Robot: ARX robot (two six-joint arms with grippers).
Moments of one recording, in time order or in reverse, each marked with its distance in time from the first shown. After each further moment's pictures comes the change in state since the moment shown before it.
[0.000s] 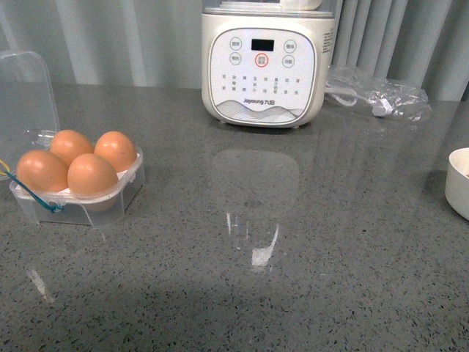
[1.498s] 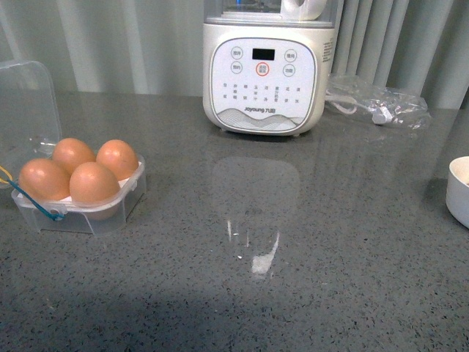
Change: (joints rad) left arm 0.299 1.419 0.783 0.260 0.204 0.067; right arm 0.000 0.000 0.000 0.000 0.000 0.000
